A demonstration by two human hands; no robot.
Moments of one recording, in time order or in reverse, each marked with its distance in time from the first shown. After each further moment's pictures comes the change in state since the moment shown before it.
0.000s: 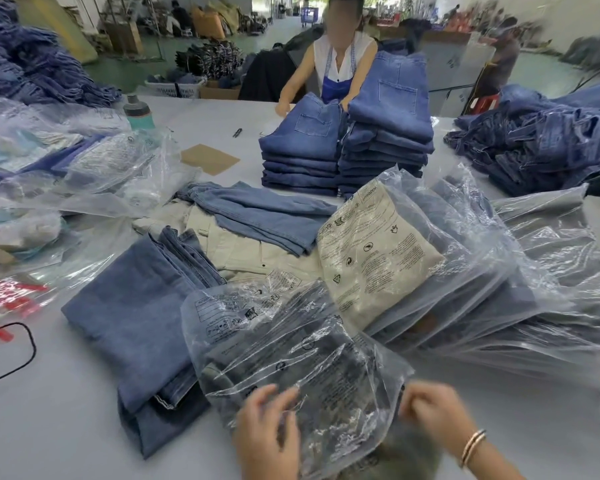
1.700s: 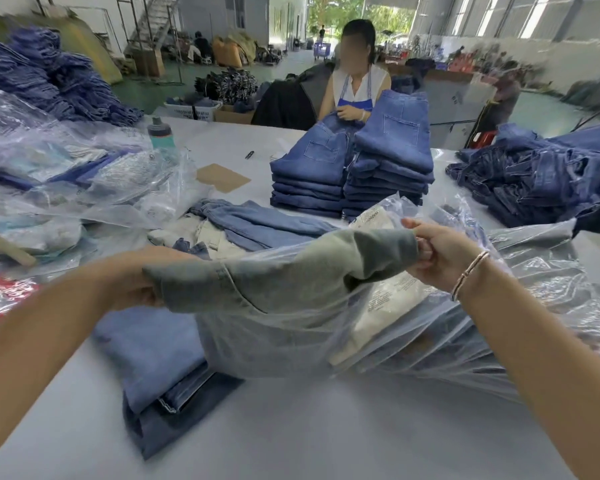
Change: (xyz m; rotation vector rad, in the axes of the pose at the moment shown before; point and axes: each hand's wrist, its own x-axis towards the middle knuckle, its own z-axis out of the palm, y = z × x) left_hand 0.198 0.073 -0.204 -0.552 -0.304 -0.343; right_hand 0.082 -0.229 -0.141 1.272 -0.166 0.074
